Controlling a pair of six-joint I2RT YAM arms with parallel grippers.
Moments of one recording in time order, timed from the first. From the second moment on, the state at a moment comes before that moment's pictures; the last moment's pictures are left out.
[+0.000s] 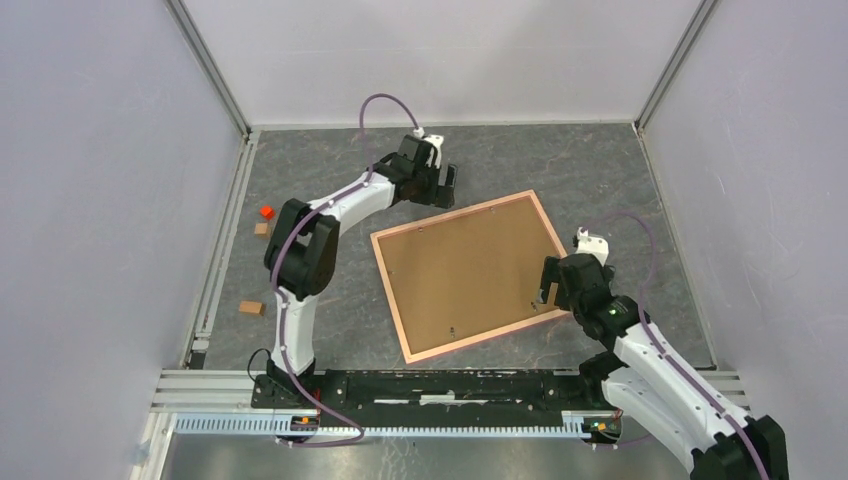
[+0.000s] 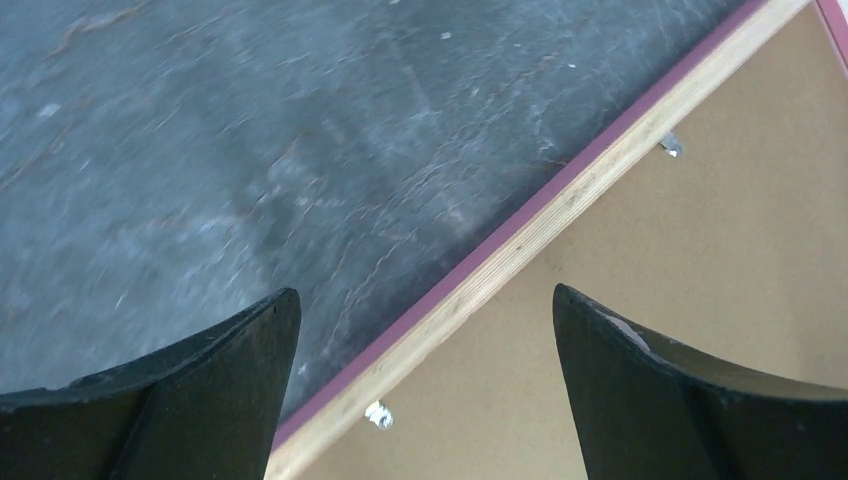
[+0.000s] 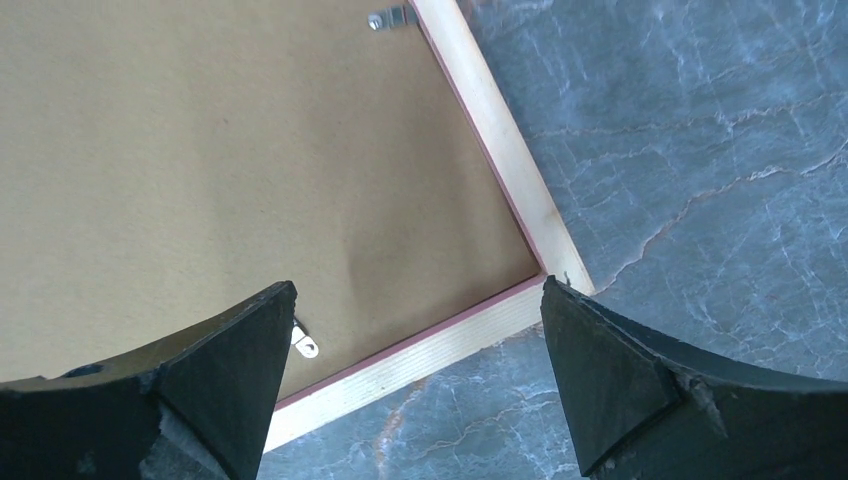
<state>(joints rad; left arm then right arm) -0.54 2.04 1.55 -0.30 0.03 -0.27 0.44 0.76 0.42 -0.54 0.40 0.47</state>
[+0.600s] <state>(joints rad) -0.55 2.23 1.72 -0.48 0.22 -0.14 0.44 0.77 0.41 -0.50 0.36 0.47</state>
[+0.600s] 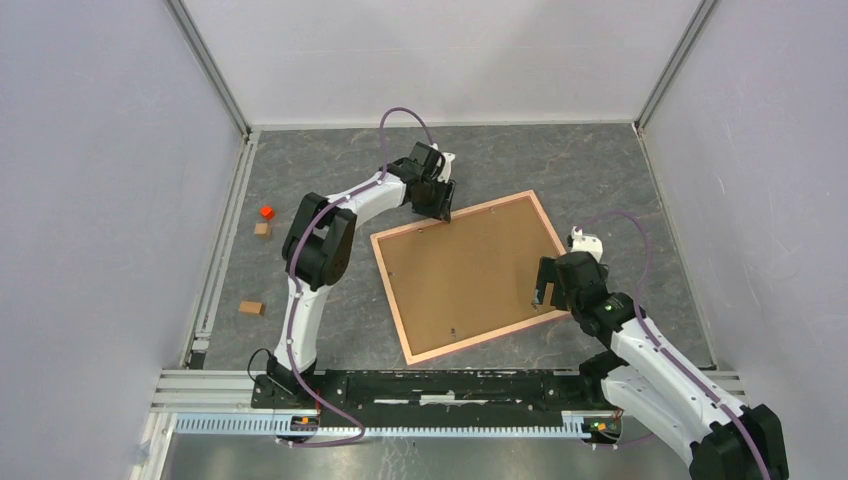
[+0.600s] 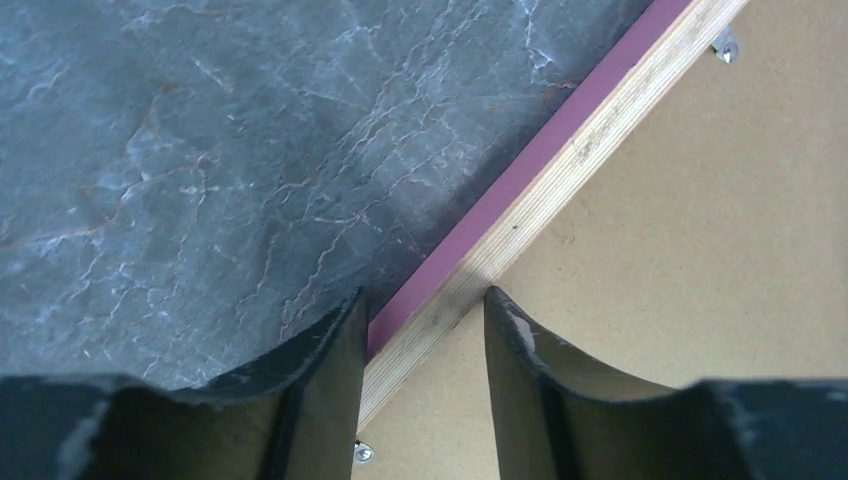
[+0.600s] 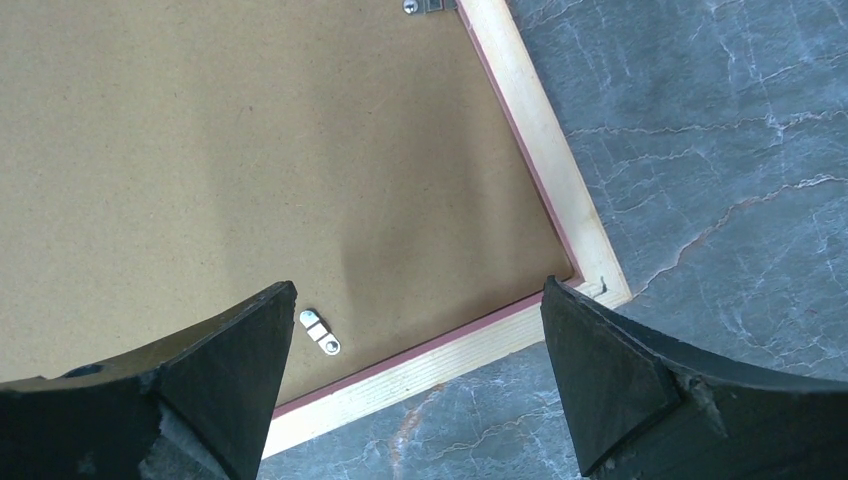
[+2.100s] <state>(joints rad) -0.54 1.38 0.64 -0.24 -0.18 -0.67 0.34 1.64 0.92 -0.37 0.11 0.58</state>
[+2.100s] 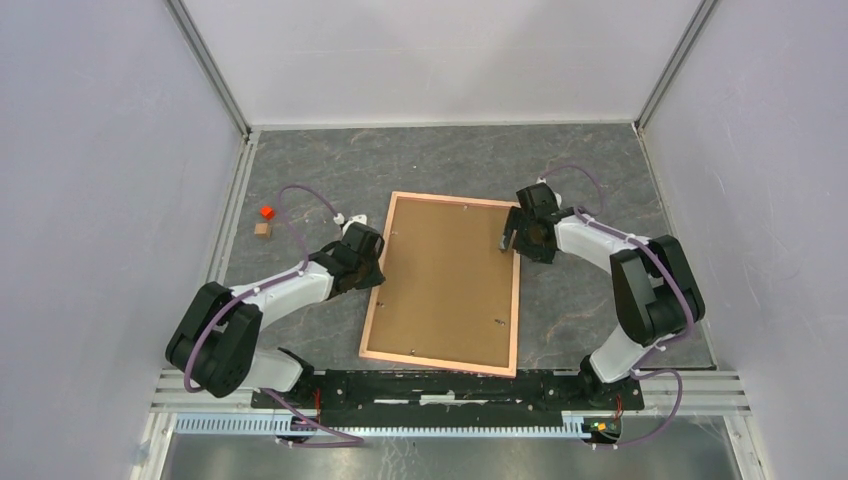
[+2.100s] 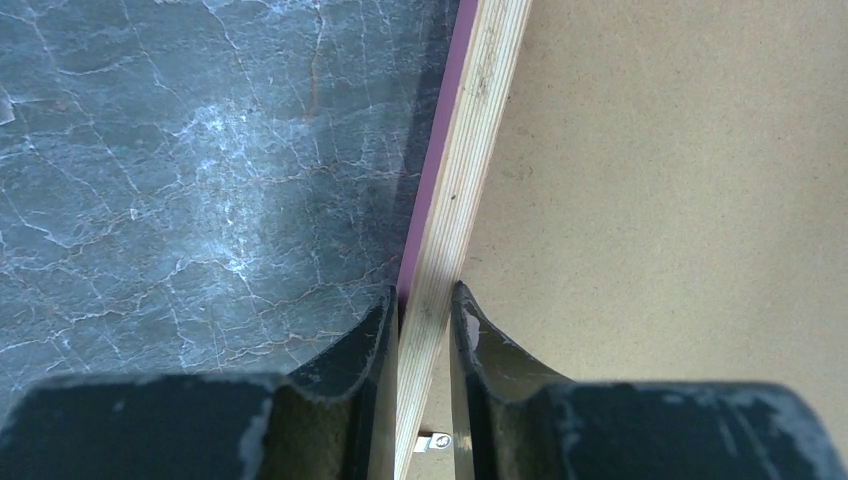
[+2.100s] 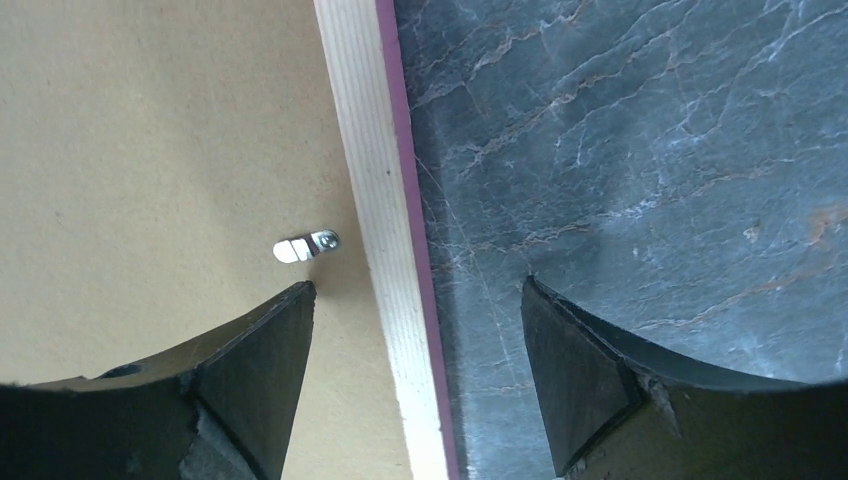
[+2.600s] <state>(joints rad) -0.53 1.35 0.59 -0.17 -0.15 -0.67 0.37 1.70 1.00 -0.49 0.20 0.84</state>
